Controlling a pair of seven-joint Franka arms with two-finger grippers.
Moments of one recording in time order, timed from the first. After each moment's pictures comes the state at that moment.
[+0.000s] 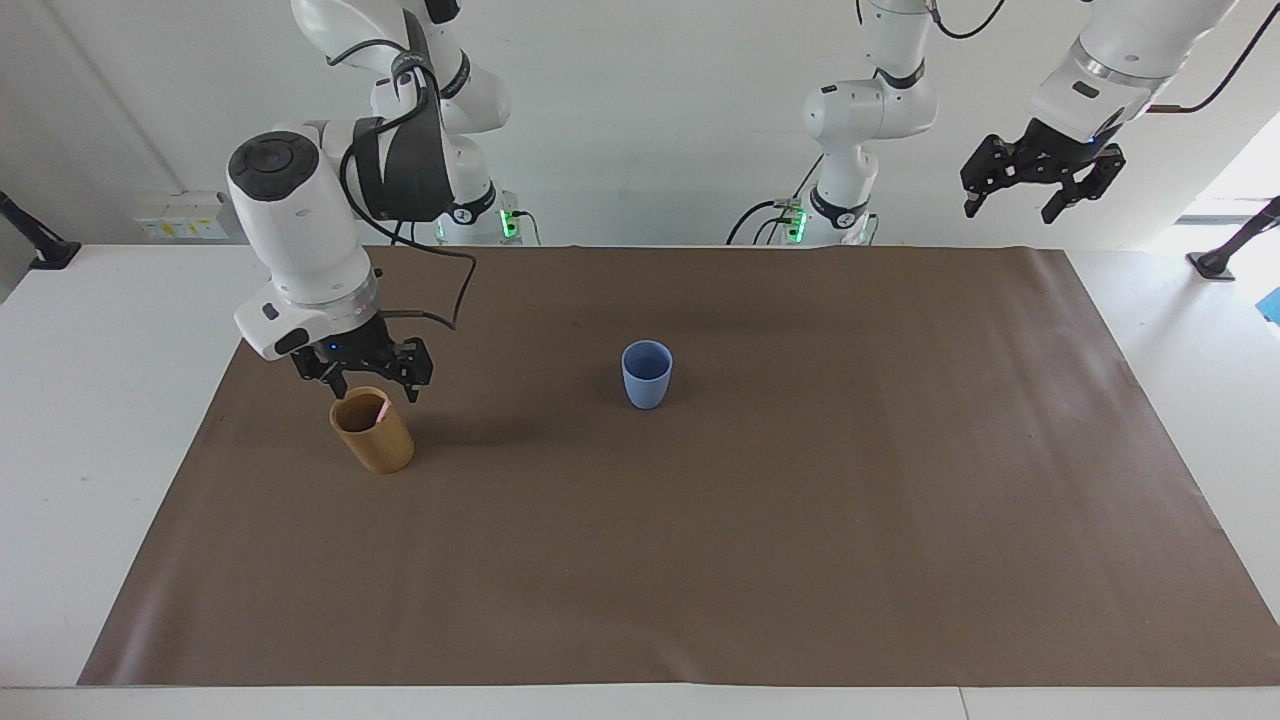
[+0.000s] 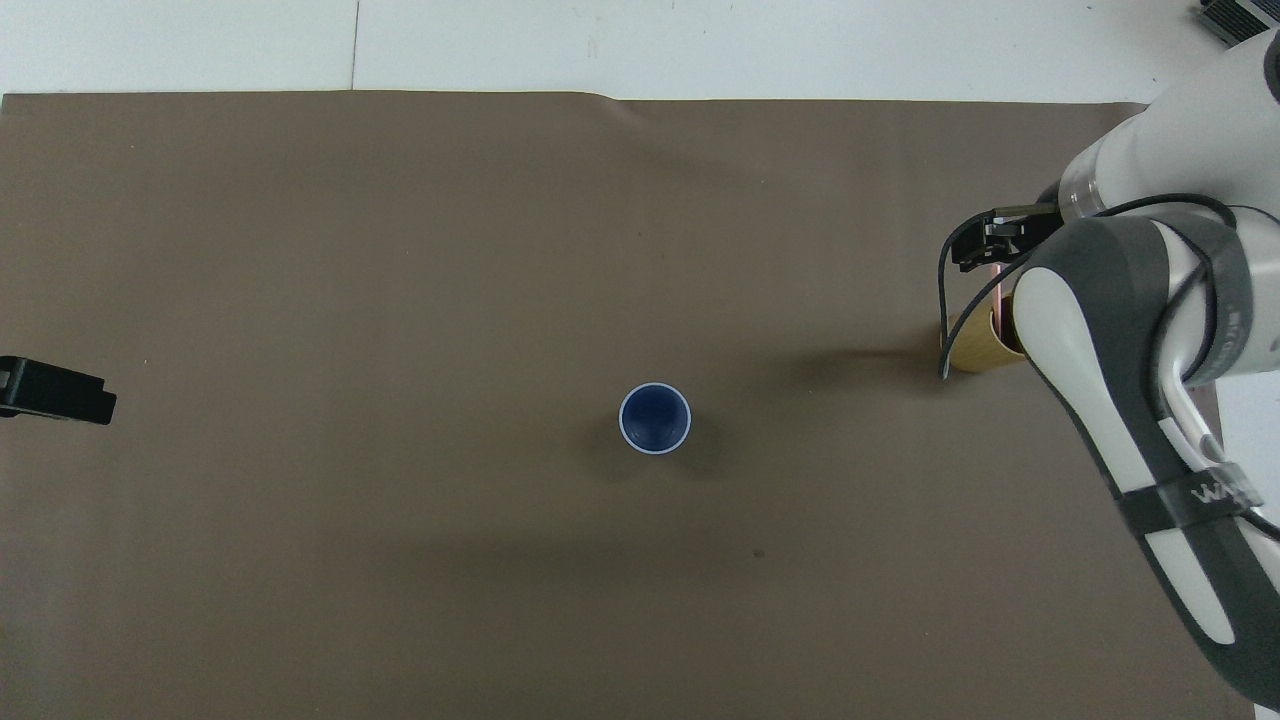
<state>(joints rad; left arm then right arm) 0.04 -0.09 -0.11 -1.52 -0.01 1.36 0.10 0.09 0.27 0.00 -1.55 -0.09 1.83 0.12</state>
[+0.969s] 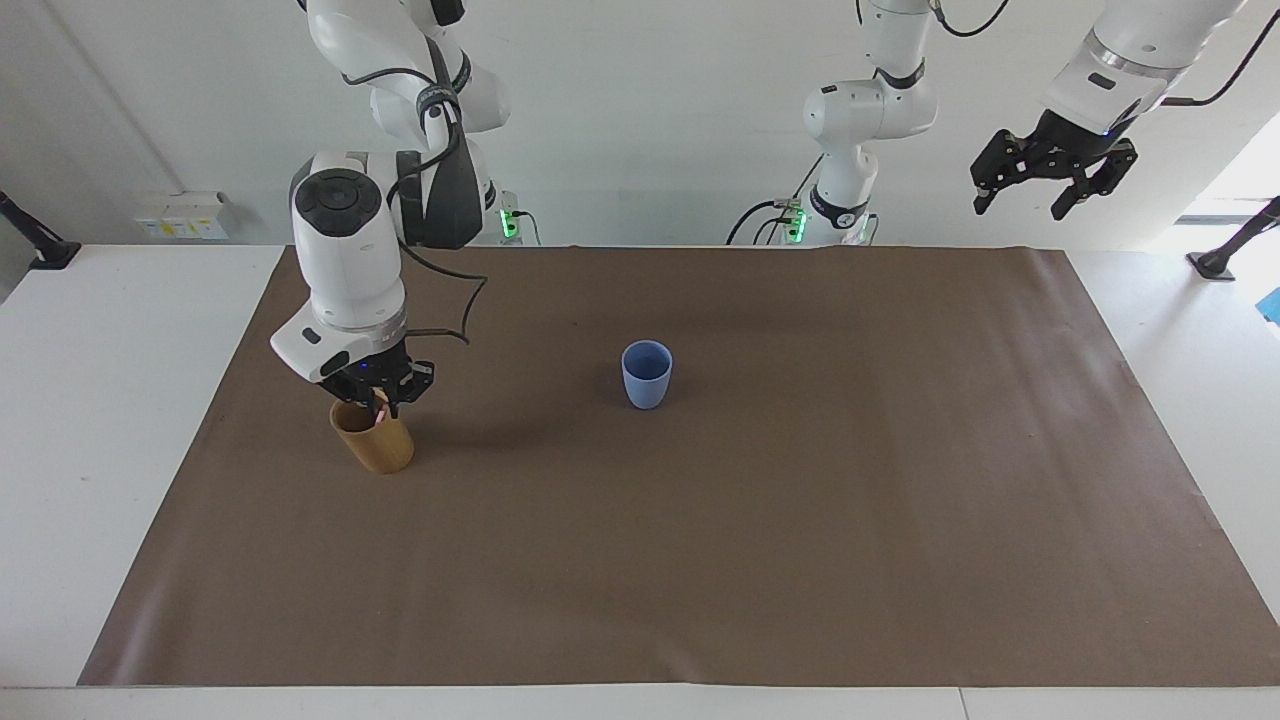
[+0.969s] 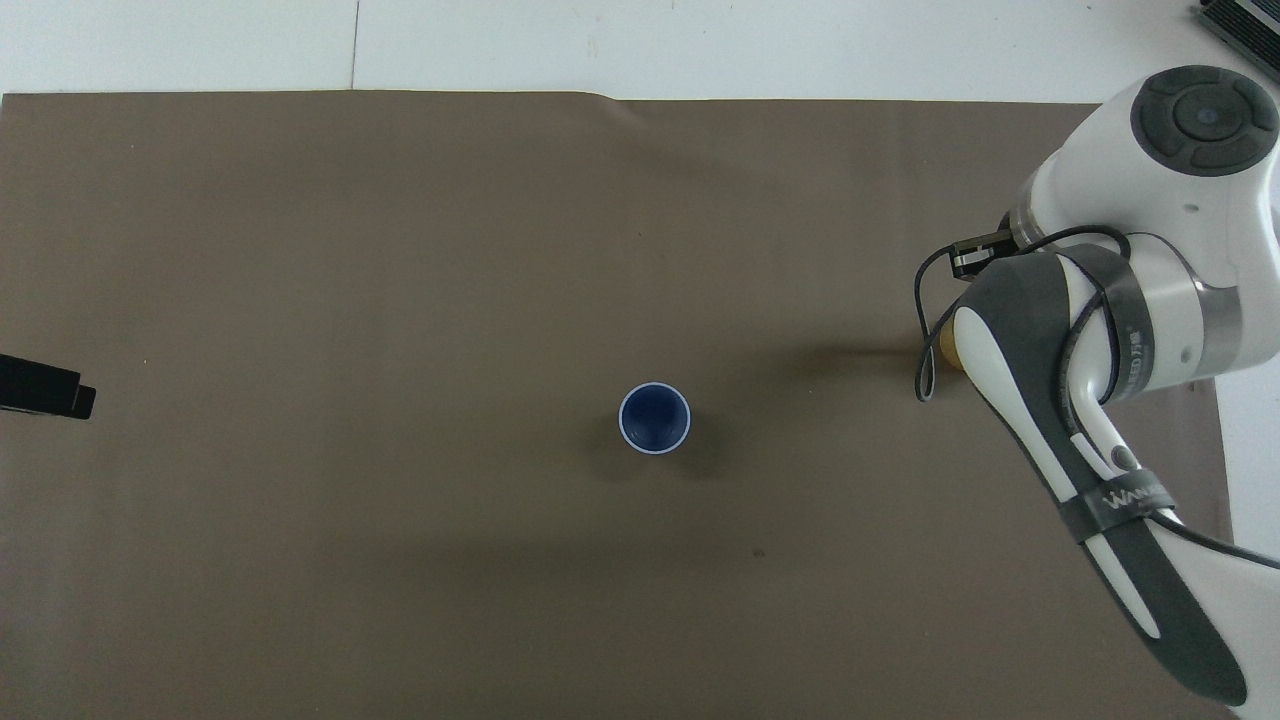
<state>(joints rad) 0.05 -0.09 -0.10 -1.51 -0.01 1.36 0.10 0.12 0.26 0.00 -1.61 -0.22 1.89 0.07</state>
